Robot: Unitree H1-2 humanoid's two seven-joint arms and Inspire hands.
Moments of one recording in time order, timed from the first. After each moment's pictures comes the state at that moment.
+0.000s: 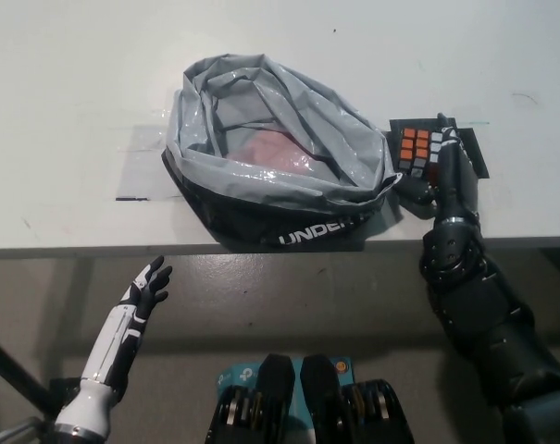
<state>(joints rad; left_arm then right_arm) -0.06 0.18 -0.02 0.02 0.03 -0.14 -0.11 -0.86 -0.07 0.09 1.05 -0.31 -0.03 -0.48</state>
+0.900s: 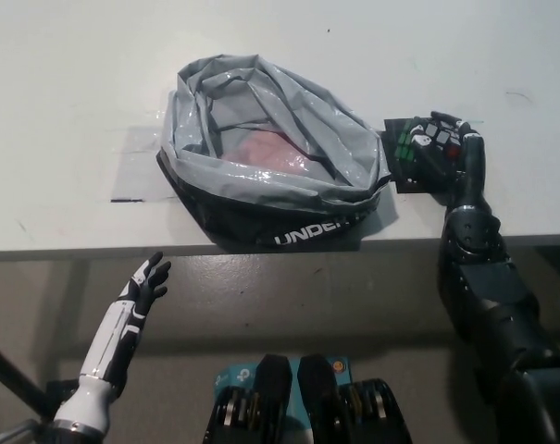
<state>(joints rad) -0.07 0.18 -0.01 0.02 0.03 -0.15 -0.11 -0.94 -0.04 -0.20 1.20 -0.01 -0.26 -0.32</state>
